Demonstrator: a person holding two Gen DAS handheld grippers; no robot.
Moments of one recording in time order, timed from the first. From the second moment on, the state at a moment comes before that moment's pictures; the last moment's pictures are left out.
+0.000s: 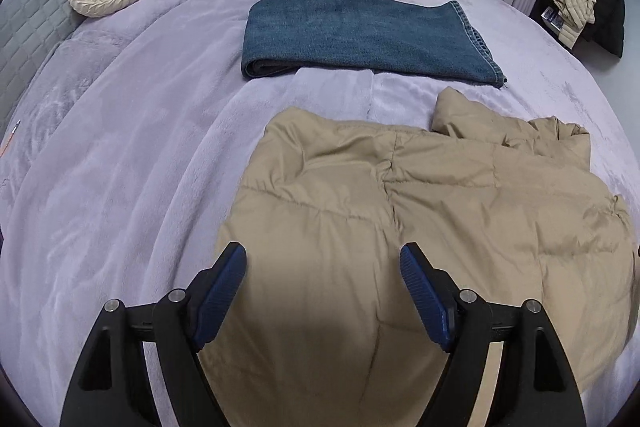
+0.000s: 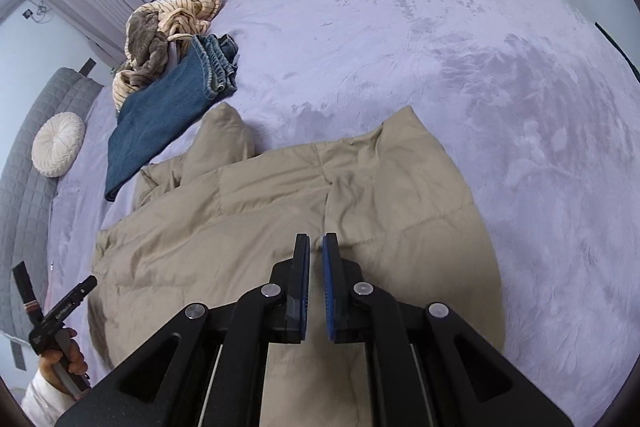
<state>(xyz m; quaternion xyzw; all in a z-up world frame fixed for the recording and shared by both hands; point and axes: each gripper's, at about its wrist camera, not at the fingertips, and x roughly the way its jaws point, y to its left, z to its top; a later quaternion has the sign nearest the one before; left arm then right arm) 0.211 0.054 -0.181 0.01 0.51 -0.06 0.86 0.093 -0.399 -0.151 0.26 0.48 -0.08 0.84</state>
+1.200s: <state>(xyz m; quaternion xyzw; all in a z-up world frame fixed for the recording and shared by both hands) 0.103 0.080 -0.218 -0.07 0.59 -0.06 0.80 -0.053 -0.378 -0.206 0.46 0.47 -0.09 0.75</state>
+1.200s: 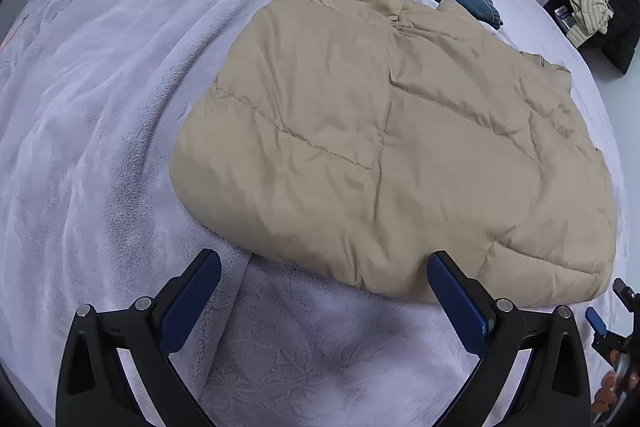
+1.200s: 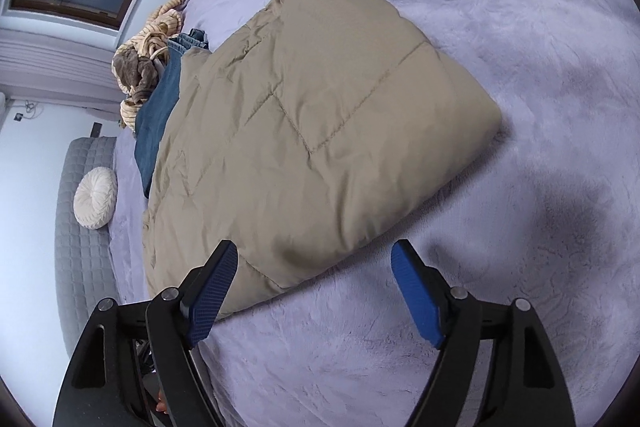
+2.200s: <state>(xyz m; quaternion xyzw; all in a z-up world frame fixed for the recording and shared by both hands) 0.177 0.092 -0.273 -0.33 0.55 -0.10 0.76 0.009 -0.395 -0.272 0.62 0.39 -0.03 0.68</state>
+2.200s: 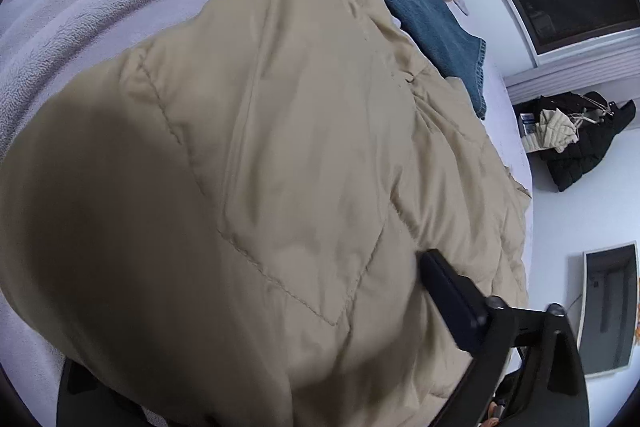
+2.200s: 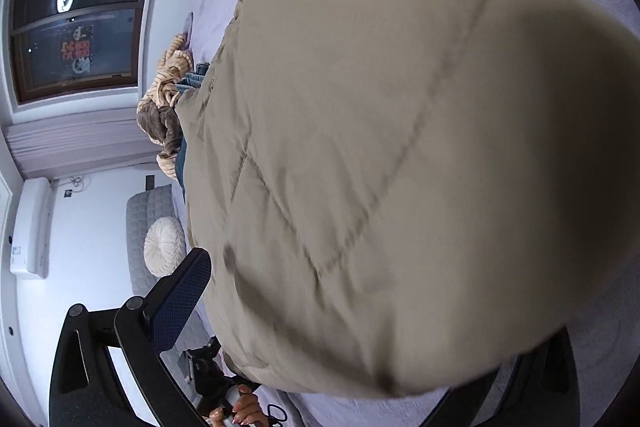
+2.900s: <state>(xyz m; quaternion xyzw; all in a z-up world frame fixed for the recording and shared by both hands) 0.078 0.096 -0.182 -0.23 0.49 -0.10 0.83 -0.020 -0.394 -0.231 0.60 0.43 0.04 0.68</state>
